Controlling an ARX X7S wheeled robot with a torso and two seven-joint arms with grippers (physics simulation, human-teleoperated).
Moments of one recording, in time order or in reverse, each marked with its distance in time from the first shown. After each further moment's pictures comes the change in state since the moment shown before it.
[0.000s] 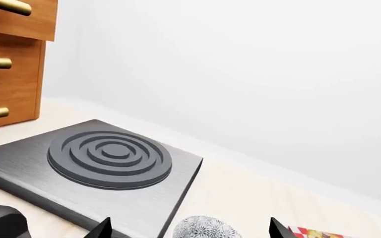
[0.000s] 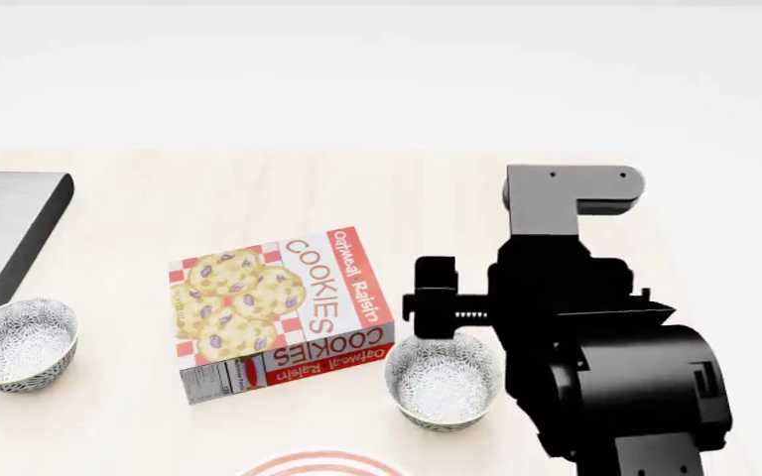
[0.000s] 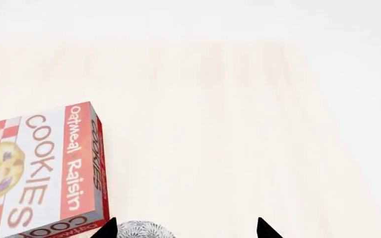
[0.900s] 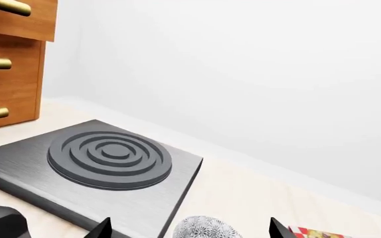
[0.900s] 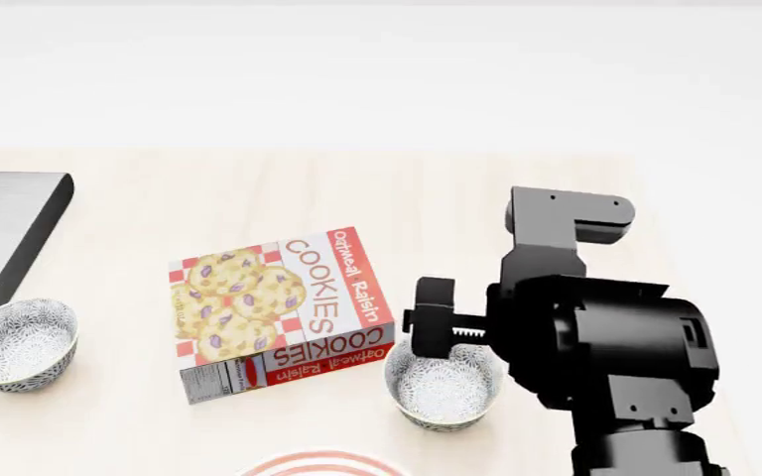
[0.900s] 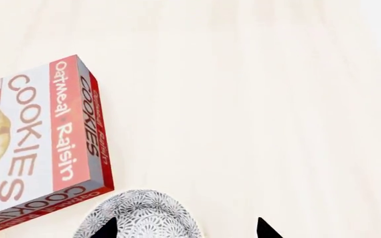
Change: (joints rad) left arm 0.002 -0.010 0.010 -0.003 -0.008 0.008 -0.008; right arm 0.143 -0.027 -0.008 0.393 0.018 -0.038 -0.084
